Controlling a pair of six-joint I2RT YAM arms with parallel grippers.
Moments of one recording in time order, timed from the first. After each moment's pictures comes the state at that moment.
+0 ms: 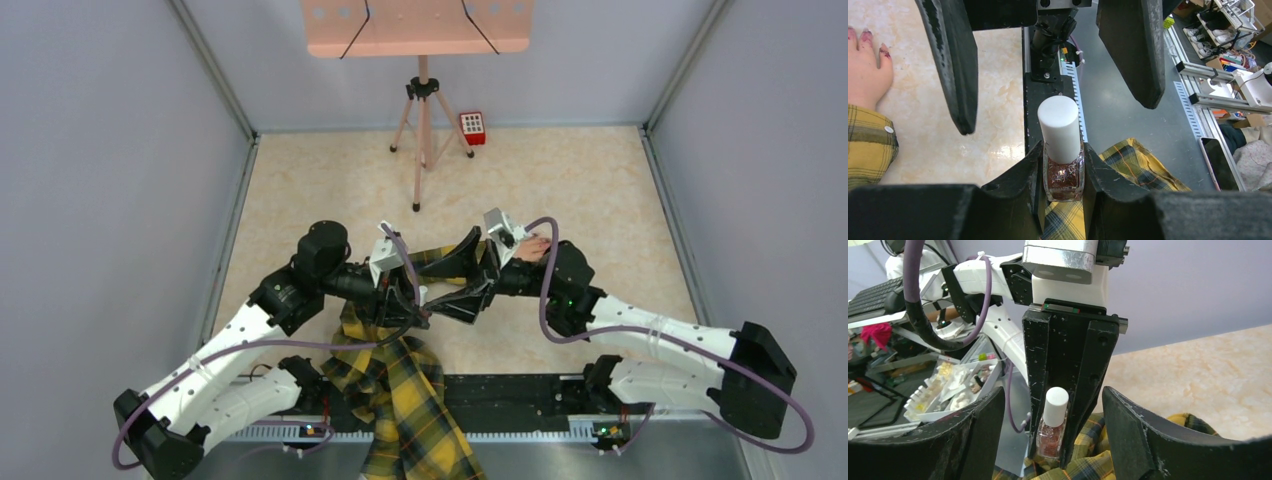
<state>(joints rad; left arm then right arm) -0.68 0.85 0.81 -0.31 1.06 -0.05 0.95 1.03 0.61 0.77 -0.60 0.47</state>
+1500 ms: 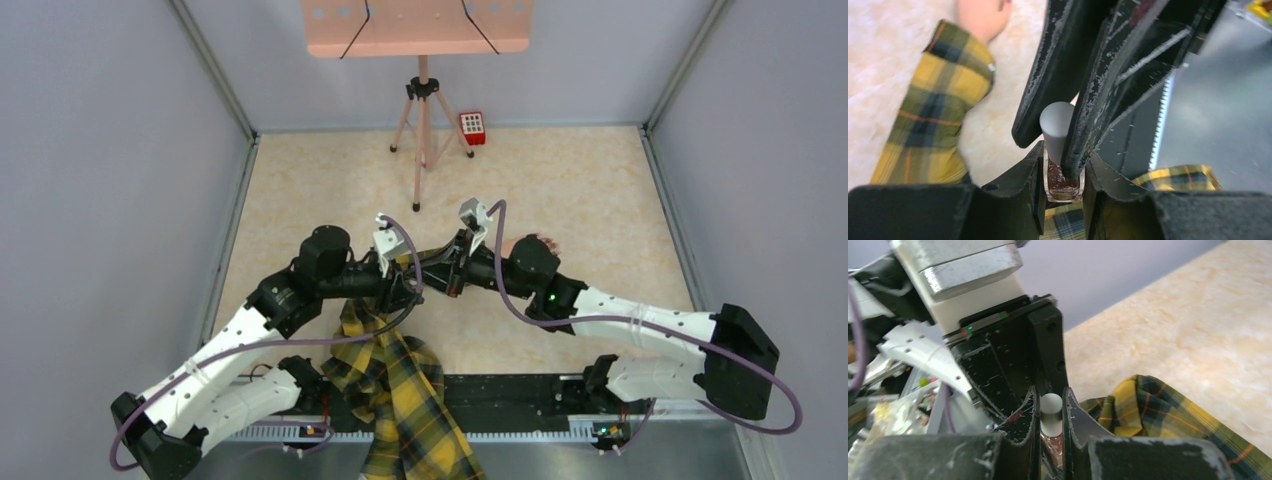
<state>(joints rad) -0.69 0.83 0.82 -0.43 0.62 -0.04 1.01 1.15 0.69 0.59 -0.33 0.45</state>
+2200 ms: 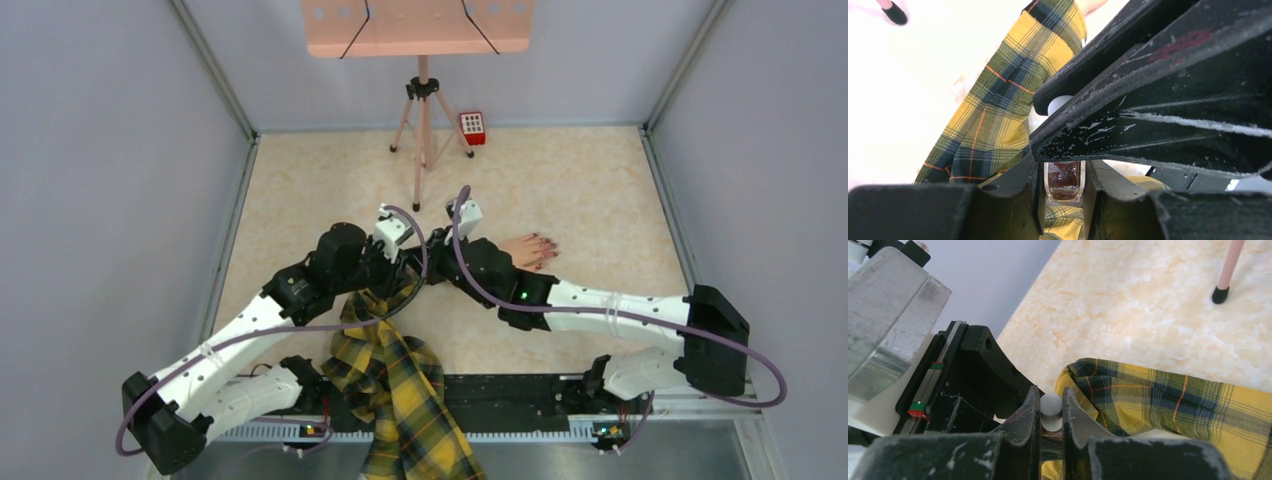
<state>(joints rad) -0.70 0.92 0.82 -0.45 0.22 -0.07 1.15 1.30 0.87 0.29 0.32 0.61</state>
